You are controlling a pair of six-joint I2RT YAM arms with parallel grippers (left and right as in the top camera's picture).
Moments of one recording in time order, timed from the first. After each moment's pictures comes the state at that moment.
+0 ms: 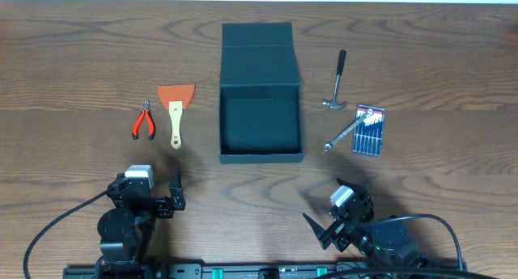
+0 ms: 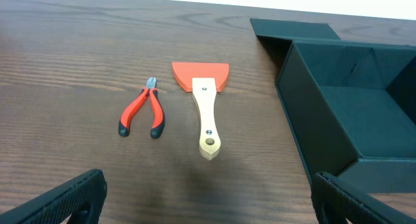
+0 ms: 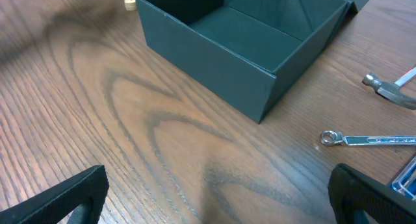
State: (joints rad) left arm 0.01 0.01 0.14 -0.50 0.10 -0.07; right arm 0.71 0.01 0.17 -0.62 -0.03 -0.02
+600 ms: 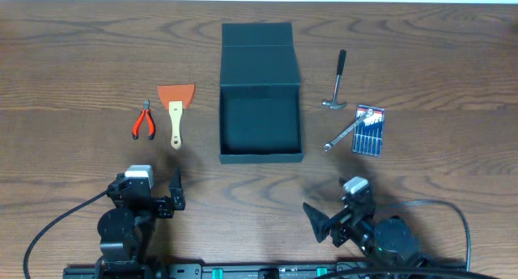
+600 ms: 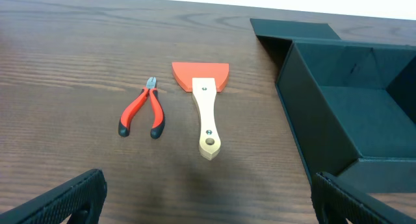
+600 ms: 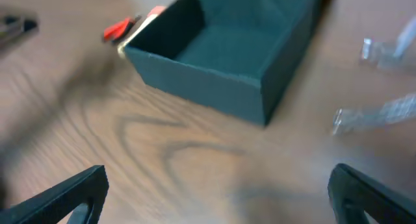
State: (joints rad) left arm 0.01 0.01 0.14 -0.50 0.10 -0.07; right arm 0.71 0.01 0.16 -0.58 0.01 0.41
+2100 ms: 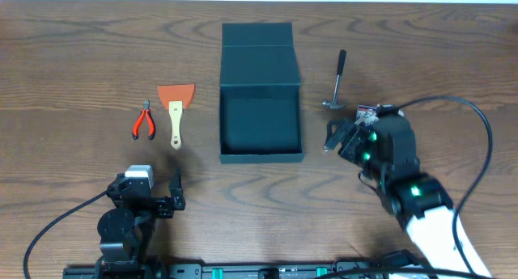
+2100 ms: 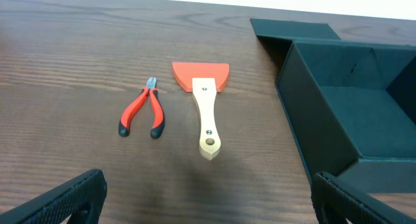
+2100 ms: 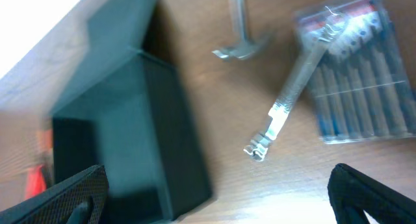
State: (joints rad) left arm 0.01 0.01 0.14 -0.50 0.10 -0.07; right arm 0.25 1.06 0.72 -0.49 -0.02 0.78
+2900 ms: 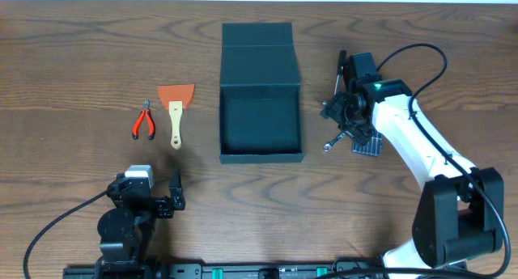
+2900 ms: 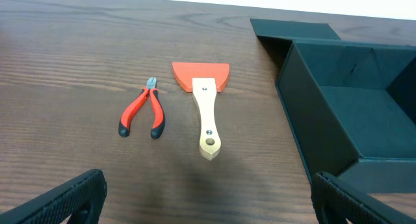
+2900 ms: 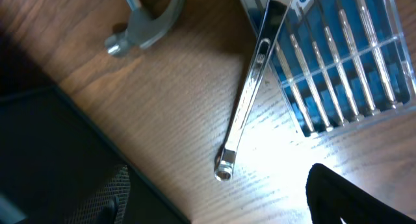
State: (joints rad) left arm 0.01 0.01 0.14 -0.50 0.10 -0.07; right arm 0.22 1.73 1.22 -0.85 0.02 0.94
